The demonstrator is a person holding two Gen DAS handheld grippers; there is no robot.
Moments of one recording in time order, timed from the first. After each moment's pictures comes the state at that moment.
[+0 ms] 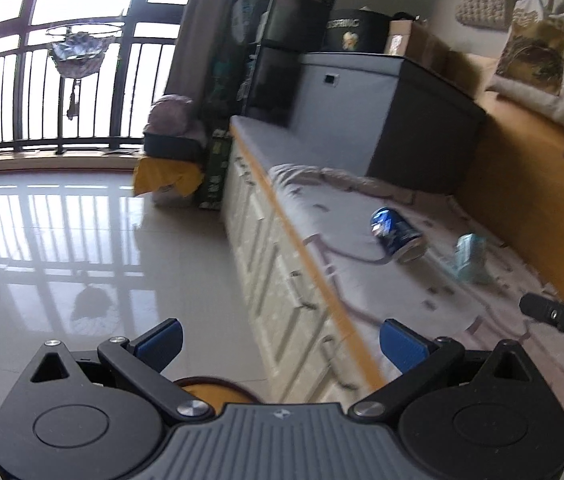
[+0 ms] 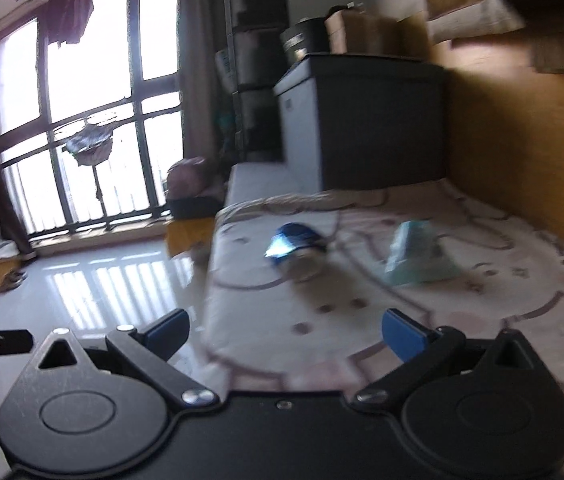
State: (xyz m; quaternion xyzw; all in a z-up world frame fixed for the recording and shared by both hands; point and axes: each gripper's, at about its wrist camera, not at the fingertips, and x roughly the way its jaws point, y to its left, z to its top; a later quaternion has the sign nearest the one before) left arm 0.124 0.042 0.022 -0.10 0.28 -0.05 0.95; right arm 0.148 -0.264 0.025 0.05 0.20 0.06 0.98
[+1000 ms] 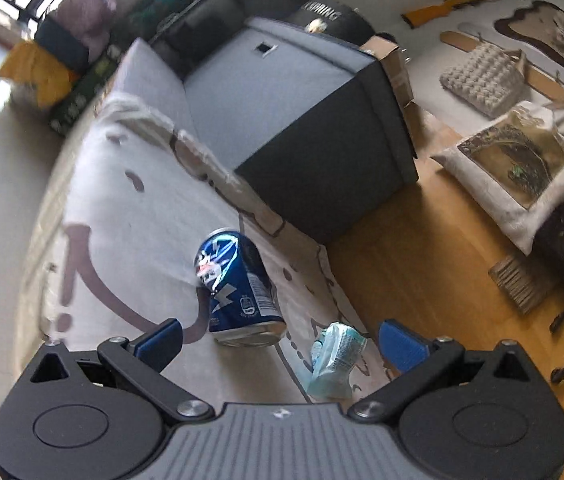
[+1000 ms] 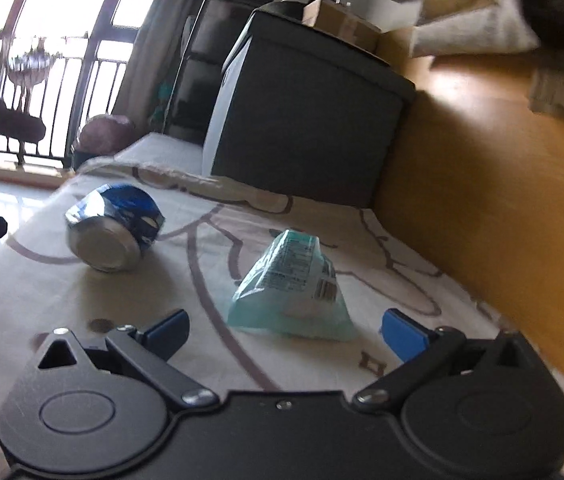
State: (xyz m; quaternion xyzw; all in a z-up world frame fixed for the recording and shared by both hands) left arm 0.343 -0.059 -0.059 -0.38 0.26 -0.23 0.86; right arm 0.305 -0.313 -0.057 -0.15 0.18 -0.04 0.97
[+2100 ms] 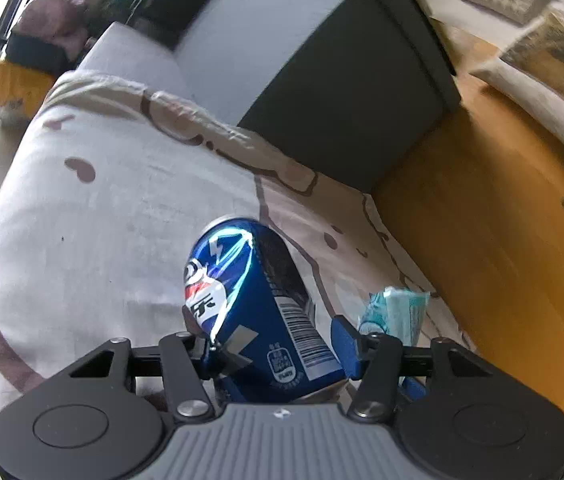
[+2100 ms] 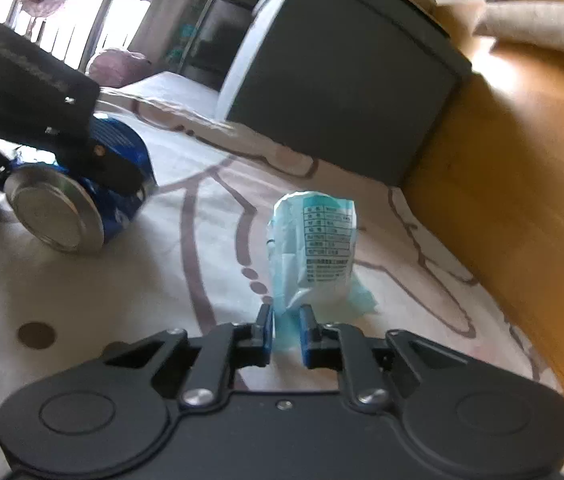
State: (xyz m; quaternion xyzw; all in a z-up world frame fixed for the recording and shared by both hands) left arm 0.416 -0.124 -0.066 -0.24 0.32 -0.21 0.89; right arm 0.365 -0.299 -0.079 -0.21 0.24 -0.02 0.95
